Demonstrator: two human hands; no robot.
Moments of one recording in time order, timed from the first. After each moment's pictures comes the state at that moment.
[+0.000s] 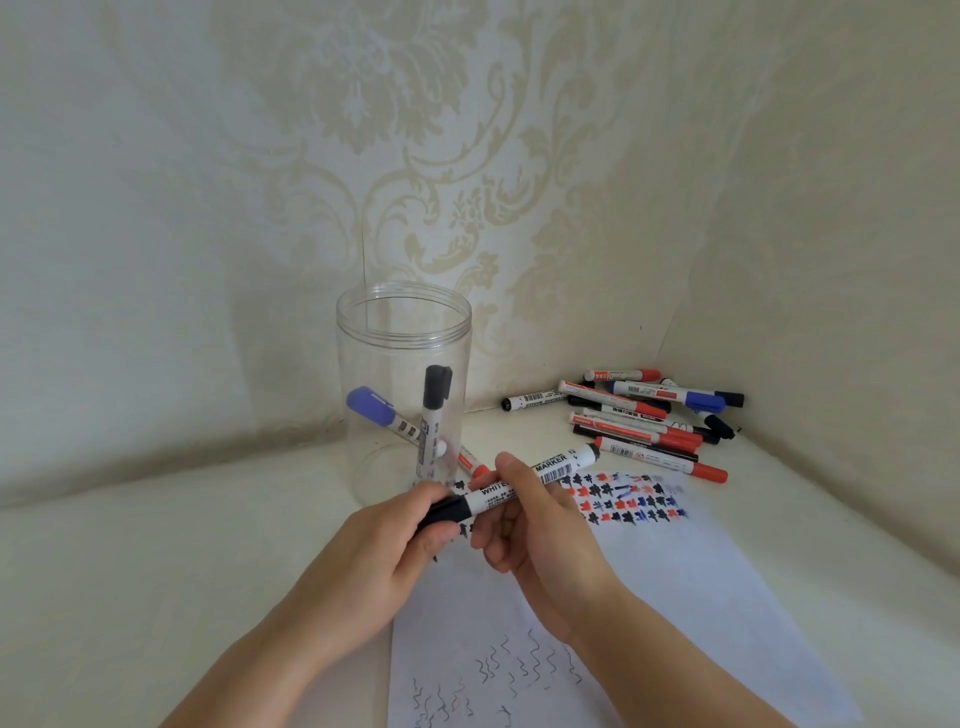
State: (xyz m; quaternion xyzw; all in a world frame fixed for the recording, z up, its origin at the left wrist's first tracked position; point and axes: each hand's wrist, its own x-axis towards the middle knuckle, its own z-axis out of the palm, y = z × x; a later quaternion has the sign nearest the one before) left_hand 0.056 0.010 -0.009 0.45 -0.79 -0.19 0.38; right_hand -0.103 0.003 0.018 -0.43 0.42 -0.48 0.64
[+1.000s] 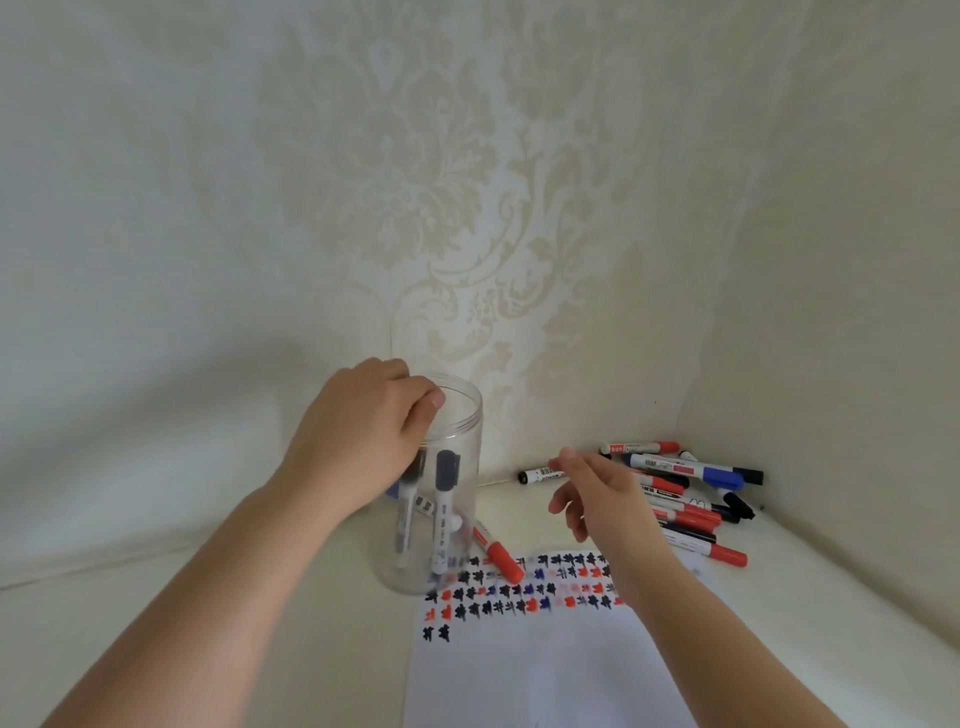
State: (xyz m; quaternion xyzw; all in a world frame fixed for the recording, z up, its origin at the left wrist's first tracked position) left_hand 0.072 -0.035 0.127 0.55 -0.76 0.14 0.32; right_hand -0.138 -0.053 0.066 -0.53 0.55 -0.48 0.43
